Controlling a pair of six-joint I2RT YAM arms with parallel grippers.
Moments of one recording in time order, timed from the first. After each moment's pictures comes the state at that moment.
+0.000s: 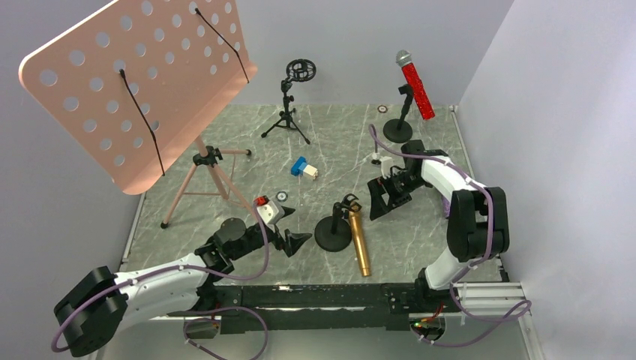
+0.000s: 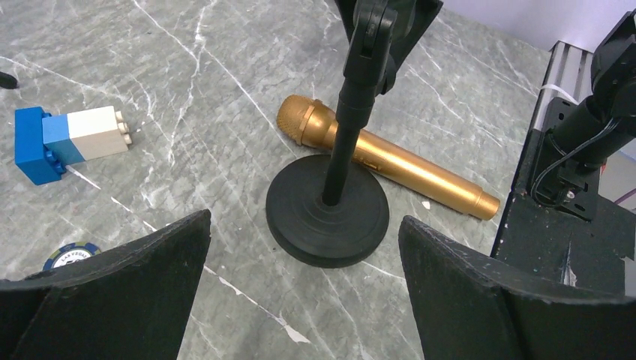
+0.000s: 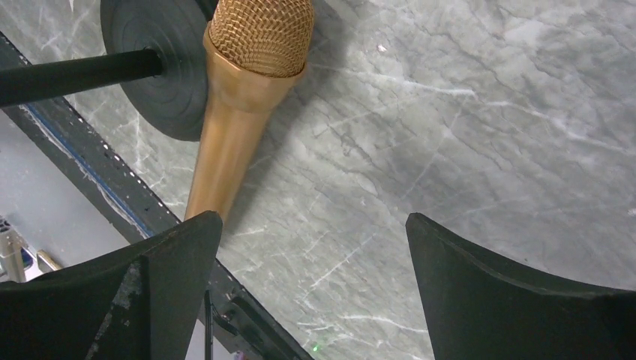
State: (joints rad) left arm -0.87 0.90 0.18 0.67 0.14 -0.12; right arm 0.09 1.62 1.06 -0.91 -0.59 -0.45
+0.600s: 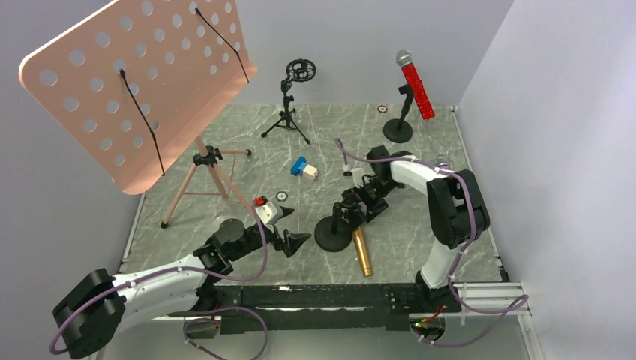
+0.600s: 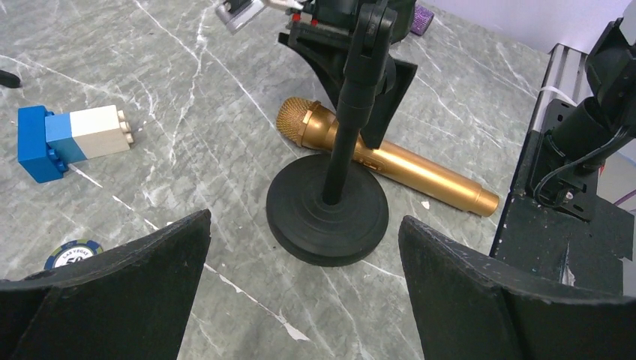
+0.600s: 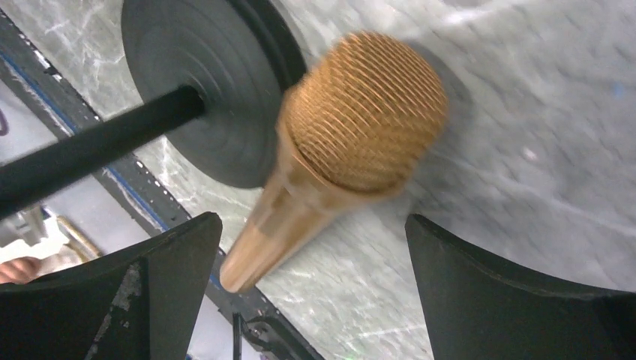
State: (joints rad) left arm -0.87 0.88 0.16 0.67 0.14 -0.13; right arm 0.30 1.78 1.09 -0.87 -0.60 -0.31
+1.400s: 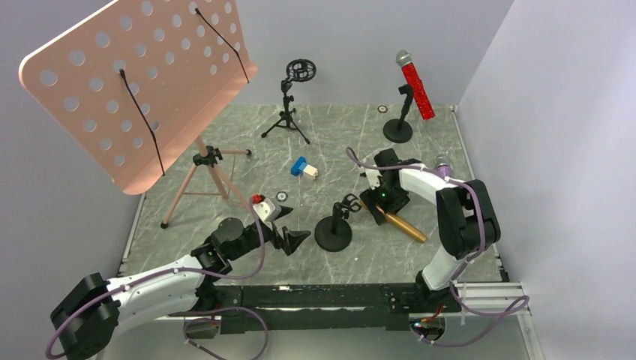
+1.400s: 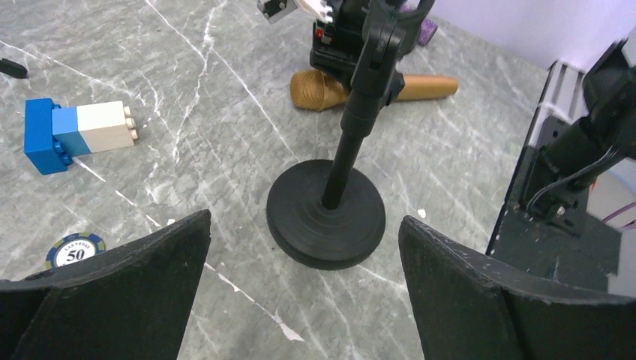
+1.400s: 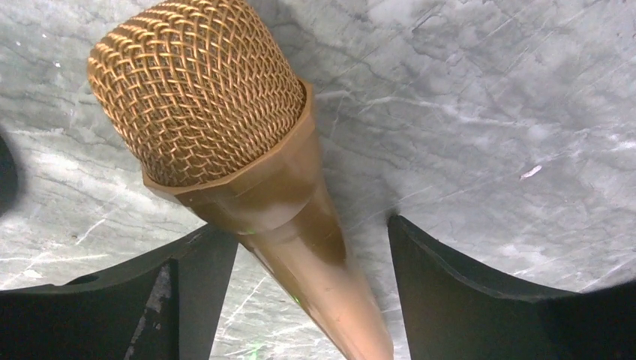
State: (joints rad) left arm -0.87 0.84 0.19 0.60 0.11 -0.17; right arm 0.30 1.69 0.98 -0.72 -0.05 -0.27
